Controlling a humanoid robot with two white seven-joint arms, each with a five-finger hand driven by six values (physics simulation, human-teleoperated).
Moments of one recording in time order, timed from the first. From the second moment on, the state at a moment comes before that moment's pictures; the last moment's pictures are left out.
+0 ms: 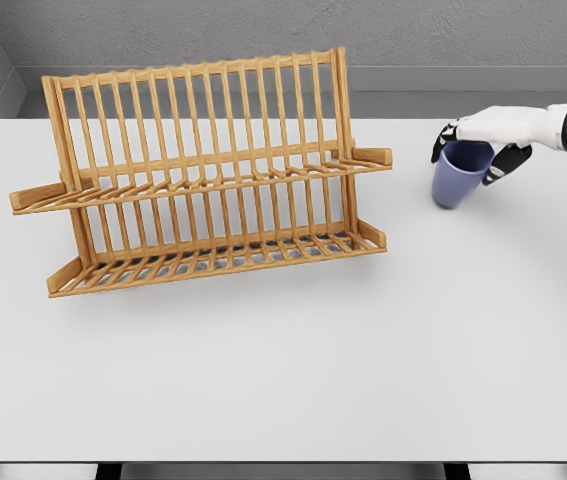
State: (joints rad) left arm 0.03 0.00 -0.25 -0.15 0.22 0.09 -0.04; right arm -1.06 -0.72 0.94 -0.96 0.28 -0.54 0.61
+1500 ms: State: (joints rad) left arm 0.03 0.00 -0.25 -0.15 0.22 0.09 -0.04; right arm -1.06 -0.75 0.75 -1.55 0.30 -0.56 0.61
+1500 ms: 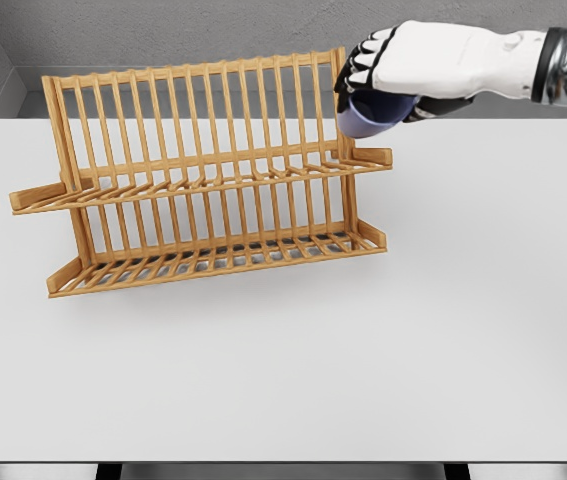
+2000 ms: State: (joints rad) left arm 0.03 0.00 -0.25 -0.15 0.22 0.09 -0.04; right arm -1.05 -0.75 0.81 -1.60 0.31 -0.54 0.61
